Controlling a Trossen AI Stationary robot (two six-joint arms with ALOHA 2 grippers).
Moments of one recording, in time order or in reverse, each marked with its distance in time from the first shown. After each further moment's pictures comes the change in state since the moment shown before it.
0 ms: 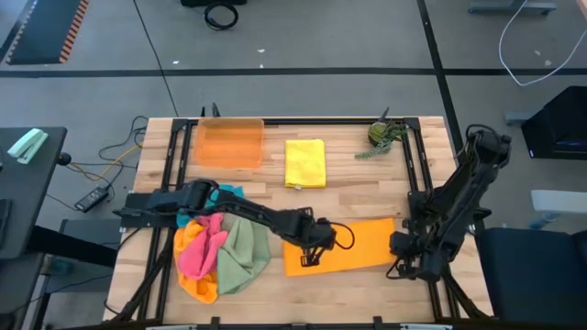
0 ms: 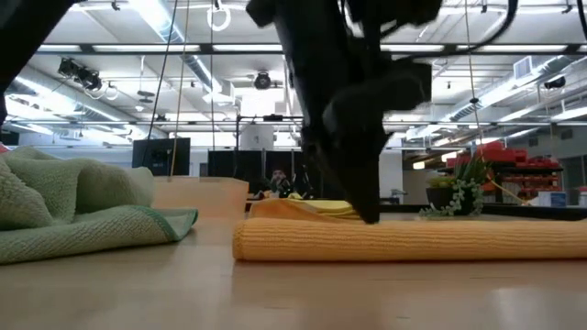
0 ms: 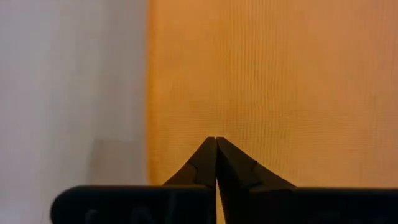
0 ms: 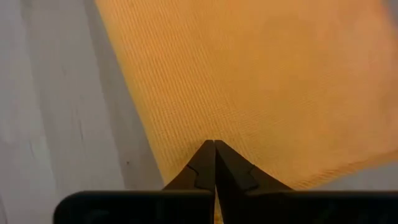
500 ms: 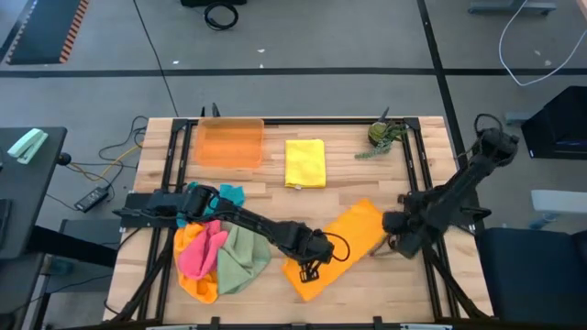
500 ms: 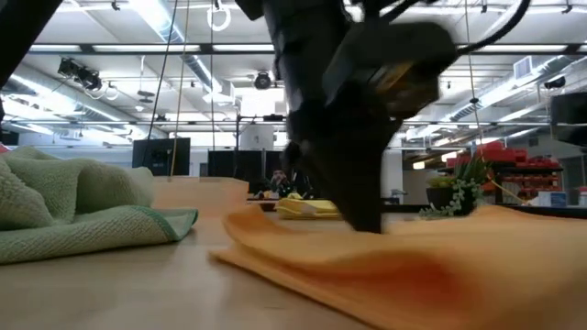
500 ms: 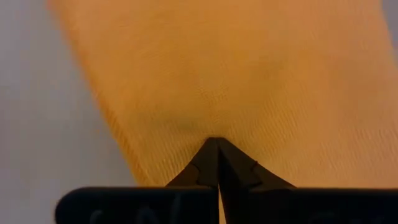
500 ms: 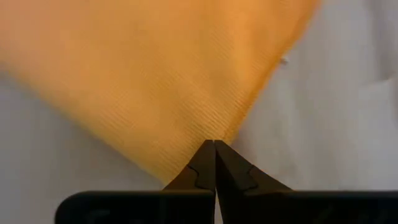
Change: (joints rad) left arm -0.069 0.017 -0.001 0.025 0.155 -0.234; right arm -0.325 -0.098 -0.053 -0.254 0.047 -0.361
